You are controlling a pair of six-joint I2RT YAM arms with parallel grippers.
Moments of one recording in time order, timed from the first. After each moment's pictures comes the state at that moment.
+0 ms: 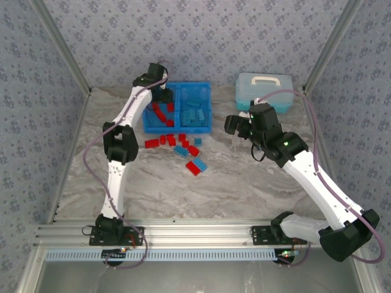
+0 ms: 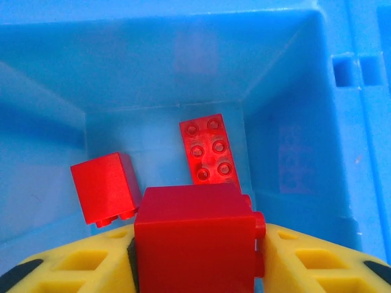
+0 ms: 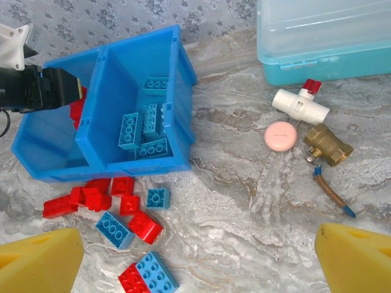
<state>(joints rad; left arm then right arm) -0.29 2.46 2.44 -0.94 -0.02 -0.20 0.53 1.15 1.22 -0.69 0.22 0.54</state>
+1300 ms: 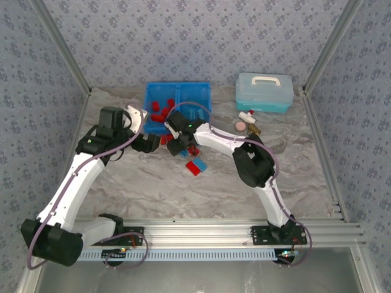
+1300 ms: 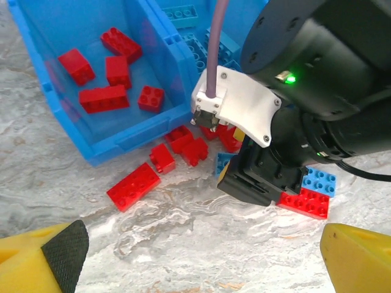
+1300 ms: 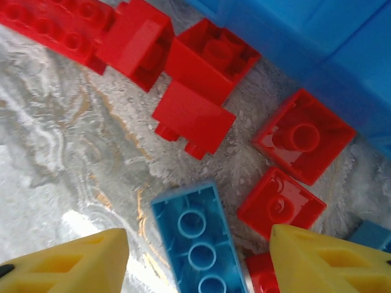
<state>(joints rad) -0.29 1.10 1.10 -0.71 0.23 0.11 0.81 2.23 1.83 -0.70 0.02 0.12</state>
